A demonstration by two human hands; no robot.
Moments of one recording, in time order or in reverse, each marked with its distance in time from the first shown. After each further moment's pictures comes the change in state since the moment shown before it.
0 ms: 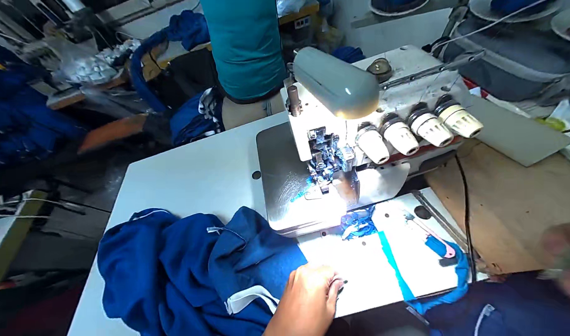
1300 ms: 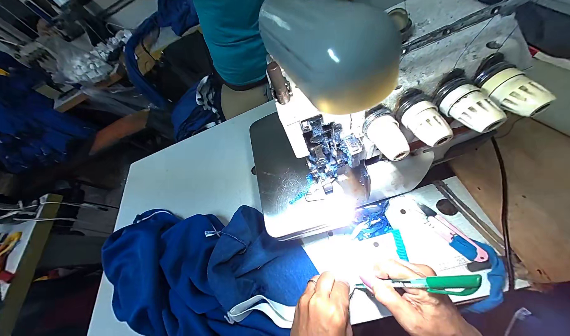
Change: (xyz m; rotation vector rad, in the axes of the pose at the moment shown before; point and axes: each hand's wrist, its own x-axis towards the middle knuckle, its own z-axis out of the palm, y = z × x) left_hand -0.012 0.018 0.012 0.211 0.104 -0.016; right_hand 0.005 0.097 0.166 -0.309 -0.174 -0.485
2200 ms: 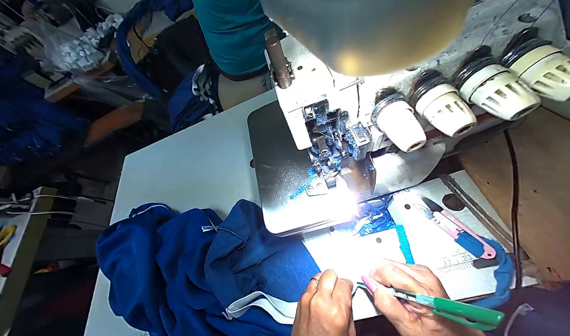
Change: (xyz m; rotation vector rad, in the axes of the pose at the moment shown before) left_hand -0.003 -0.001 0.005 -0.029 0.034 0.008; right_hand -0.004 0.000 0.000 -0.110 -0.059 -0.108
